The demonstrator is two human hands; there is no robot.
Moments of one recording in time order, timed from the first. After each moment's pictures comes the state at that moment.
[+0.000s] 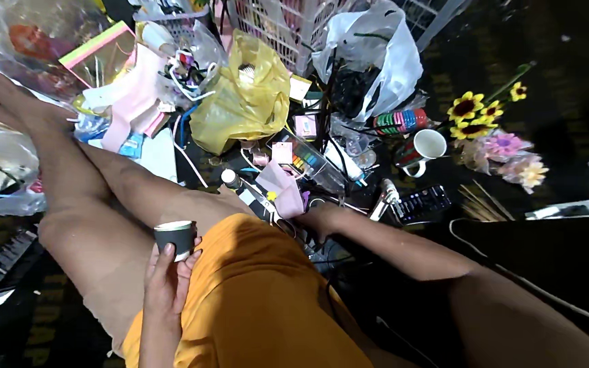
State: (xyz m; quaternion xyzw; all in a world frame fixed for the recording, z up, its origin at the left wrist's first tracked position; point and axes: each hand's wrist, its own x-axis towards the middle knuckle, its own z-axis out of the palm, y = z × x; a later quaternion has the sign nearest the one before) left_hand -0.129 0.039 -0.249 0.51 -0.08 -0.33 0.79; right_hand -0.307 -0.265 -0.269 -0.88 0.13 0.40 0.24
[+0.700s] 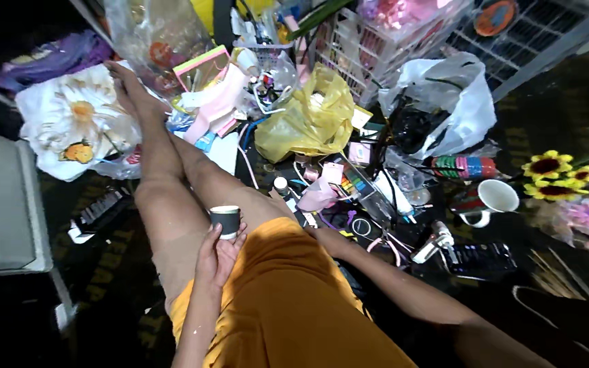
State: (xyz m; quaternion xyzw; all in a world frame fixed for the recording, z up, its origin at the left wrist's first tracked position) left_hand -0.120 0.039 -0.243 0.40 0.02 -0.34 0.85; right_hand -0.258 -0.221 -0.314 -0.89 0.14 0.27 0.34
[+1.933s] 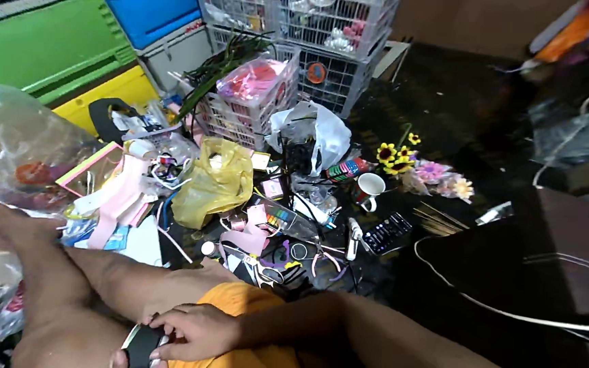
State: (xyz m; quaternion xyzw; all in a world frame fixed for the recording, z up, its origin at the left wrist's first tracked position) left_hand -0.121 0.045 -0.247 0.47 -0.10 -0.25 0.84; right_hand -0.195 -0.106 -0.239 -0.78 -0.02 -0.13 0.61
